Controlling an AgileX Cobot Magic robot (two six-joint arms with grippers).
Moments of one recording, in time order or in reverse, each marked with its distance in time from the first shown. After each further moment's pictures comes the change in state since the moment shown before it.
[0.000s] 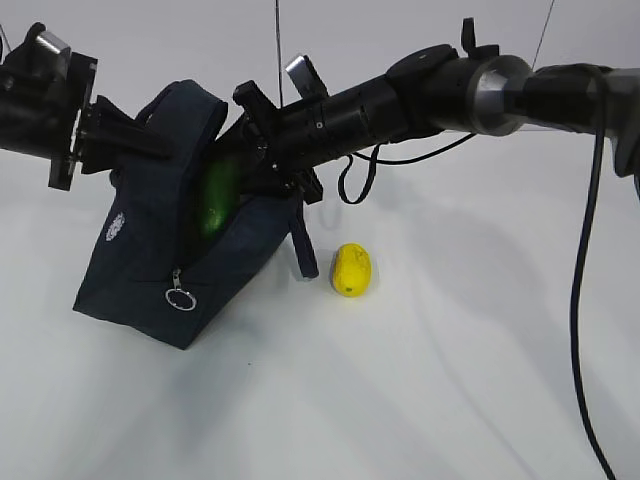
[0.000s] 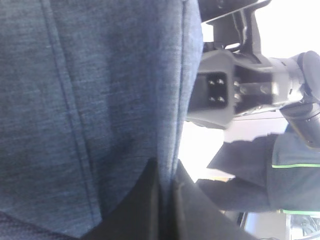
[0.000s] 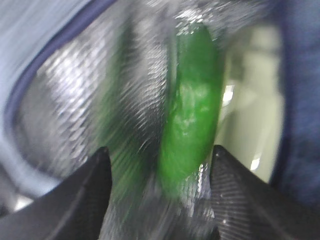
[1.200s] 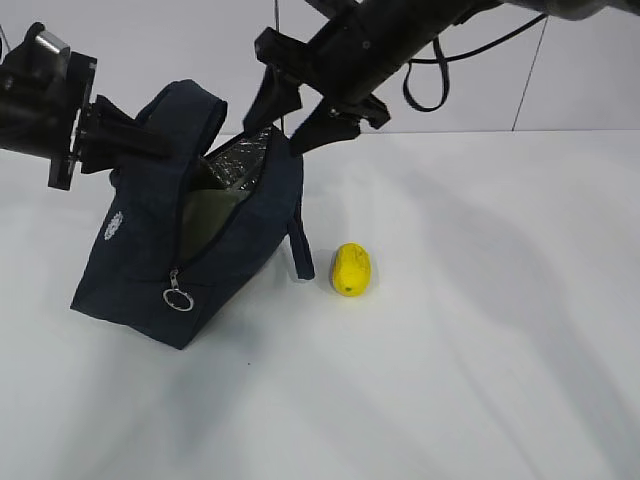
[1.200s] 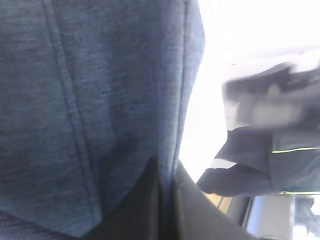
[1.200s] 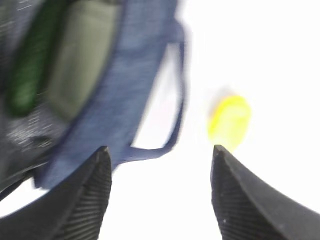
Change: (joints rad) left arm 0.000 0.000 0.000 -0.002 0.000 0.000; right arm -0.004 -0.202 -0.097 -0.557 0.211 0.154
